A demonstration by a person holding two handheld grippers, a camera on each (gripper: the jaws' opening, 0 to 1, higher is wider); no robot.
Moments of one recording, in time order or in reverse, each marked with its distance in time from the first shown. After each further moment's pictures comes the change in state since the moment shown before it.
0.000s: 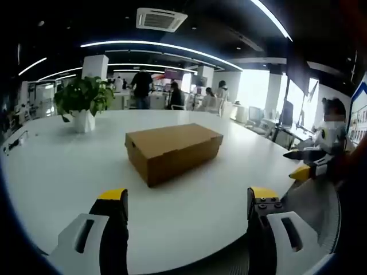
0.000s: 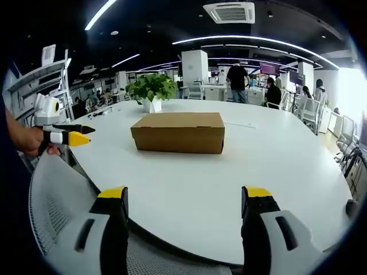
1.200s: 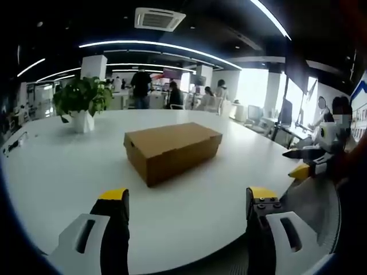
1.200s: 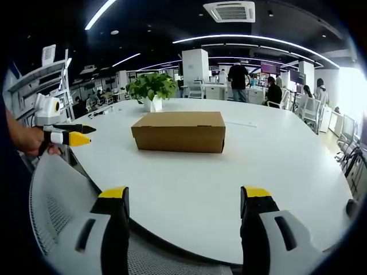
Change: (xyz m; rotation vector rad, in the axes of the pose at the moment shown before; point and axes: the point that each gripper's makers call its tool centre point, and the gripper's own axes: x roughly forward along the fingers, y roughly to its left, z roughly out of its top) left arm 0.001 -0.002 -0.001 0.005 0.008 -0.005; right arm 0.000 0.000 -0.001 0.001 0.007 0.005
